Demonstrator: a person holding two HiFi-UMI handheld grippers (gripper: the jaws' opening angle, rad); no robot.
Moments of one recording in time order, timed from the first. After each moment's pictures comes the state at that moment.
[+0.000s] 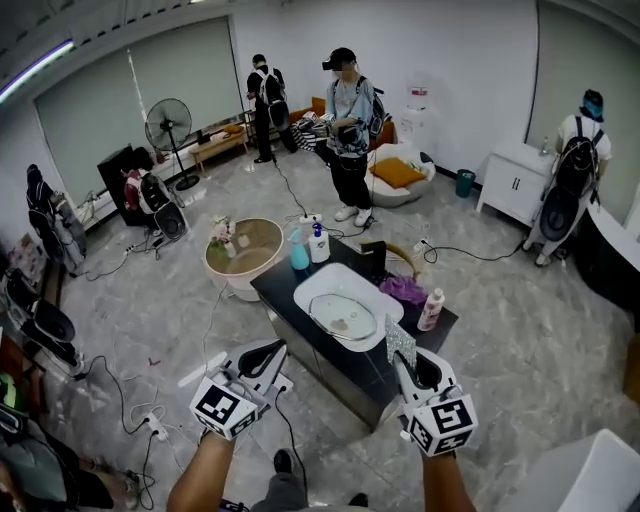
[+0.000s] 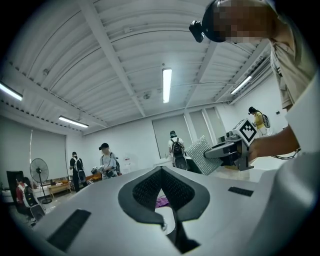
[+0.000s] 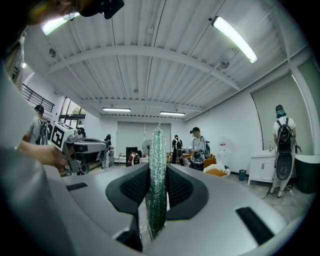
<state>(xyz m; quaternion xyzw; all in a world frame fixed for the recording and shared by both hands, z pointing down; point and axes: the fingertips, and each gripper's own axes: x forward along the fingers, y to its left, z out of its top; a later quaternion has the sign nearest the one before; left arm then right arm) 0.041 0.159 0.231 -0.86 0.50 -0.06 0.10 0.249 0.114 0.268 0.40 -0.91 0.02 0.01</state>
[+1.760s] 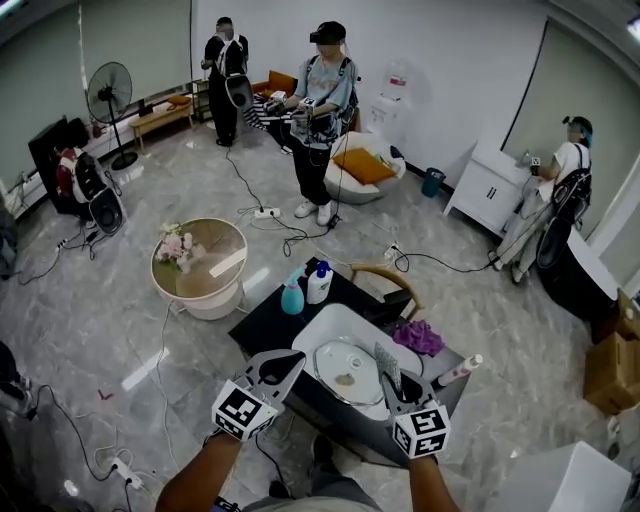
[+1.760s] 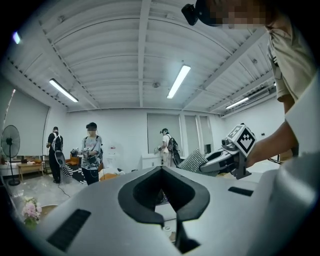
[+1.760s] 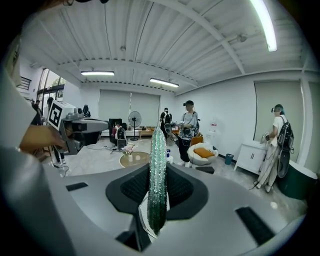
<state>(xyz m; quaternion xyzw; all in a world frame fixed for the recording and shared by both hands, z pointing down) -0.158 -0.136 0.339 -0.92 0.39 -0.04 0.01 0.029 -0.138 0.397 0.48 -0.86 0.07 0.17</state>
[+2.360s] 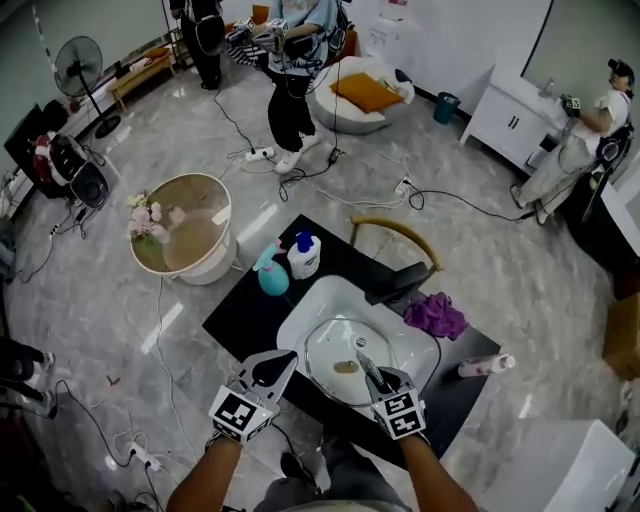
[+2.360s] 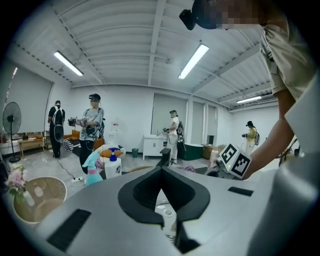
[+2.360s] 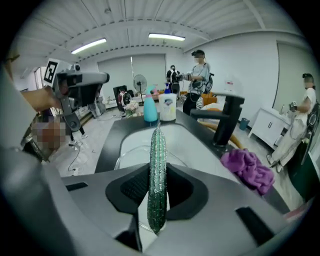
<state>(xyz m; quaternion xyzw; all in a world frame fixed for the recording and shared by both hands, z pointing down) -0.130 -0.246 0.493 -0.91 0.40 -0.10 -0.08 0.045 -0.225 0.651 0.39 -0.83 0.18 0.35</state>
